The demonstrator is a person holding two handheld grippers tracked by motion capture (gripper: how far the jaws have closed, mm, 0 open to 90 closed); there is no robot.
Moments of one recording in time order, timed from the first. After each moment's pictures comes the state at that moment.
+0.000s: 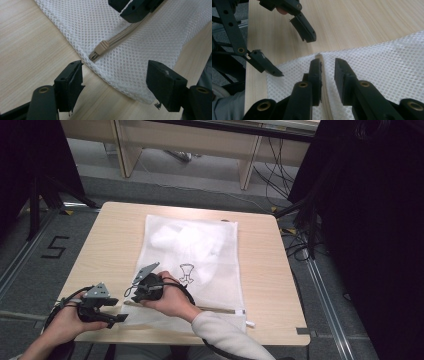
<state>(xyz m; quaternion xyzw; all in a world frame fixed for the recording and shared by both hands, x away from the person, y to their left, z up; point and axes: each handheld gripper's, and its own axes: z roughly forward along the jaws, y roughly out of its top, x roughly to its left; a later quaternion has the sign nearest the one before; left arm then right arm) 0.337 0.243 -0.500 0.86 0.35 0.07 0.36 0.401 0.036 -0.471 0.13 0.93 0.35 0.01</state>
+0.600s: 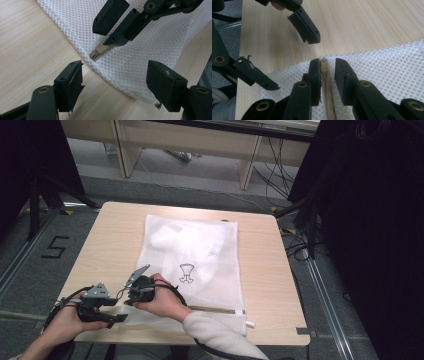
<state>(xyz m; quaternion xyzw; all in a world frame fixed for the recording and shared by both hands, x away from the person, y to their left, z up) 0.337 0.244 -0.500 0.86 0.35 0.07 0.36 0.402 0.059 -0.490 0.14 0.93 0.34 -0.01</state>
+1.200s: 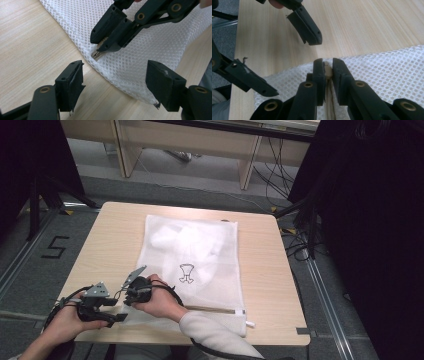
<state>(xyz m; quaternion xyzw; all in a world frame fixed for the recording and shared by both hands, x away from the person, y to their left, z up) 0.338 0.244 -0.501 0.86 0.36 0.07 0.36 0.405 0.066 -0.496 0.12 0.93 0.33 0.00</state>
